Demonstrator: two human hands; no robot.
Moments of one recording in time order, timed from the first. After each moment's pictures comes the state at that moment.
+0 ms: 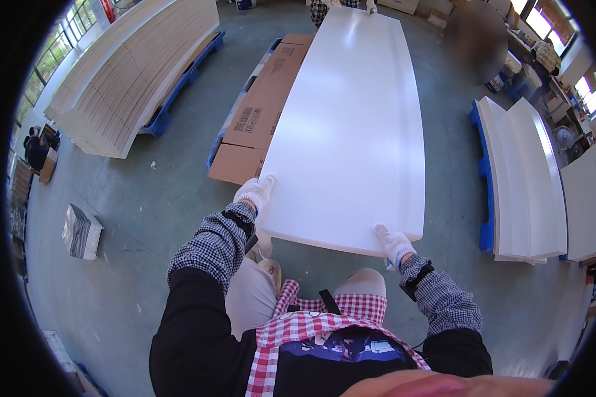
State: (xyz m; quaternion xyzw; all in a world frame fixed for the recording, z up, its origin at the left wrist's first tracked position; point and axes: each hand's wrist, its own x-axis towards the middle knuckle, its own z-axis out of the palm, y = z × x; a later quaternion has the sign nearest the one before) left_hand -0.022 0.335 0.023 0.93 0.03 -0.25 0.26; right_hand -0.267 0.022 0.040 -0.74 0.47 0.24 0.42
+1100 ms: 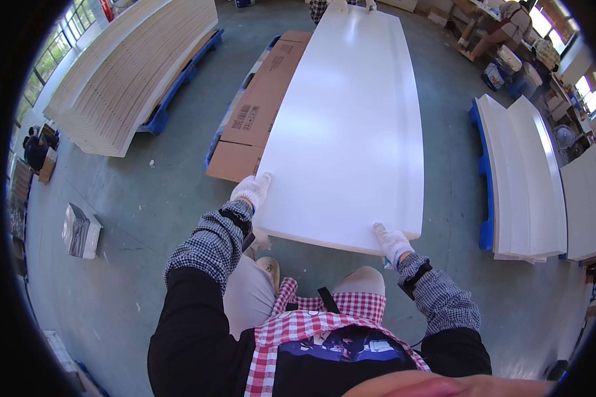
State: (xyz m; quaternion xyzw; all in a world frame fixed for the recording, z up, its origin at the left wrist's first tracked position) left_hand -0.019 0.339 0.021 0.94 0.01 -0.24 0.23; right_hand -0.263 0.026 0.054 -0.76 0.44 0.27 0.41
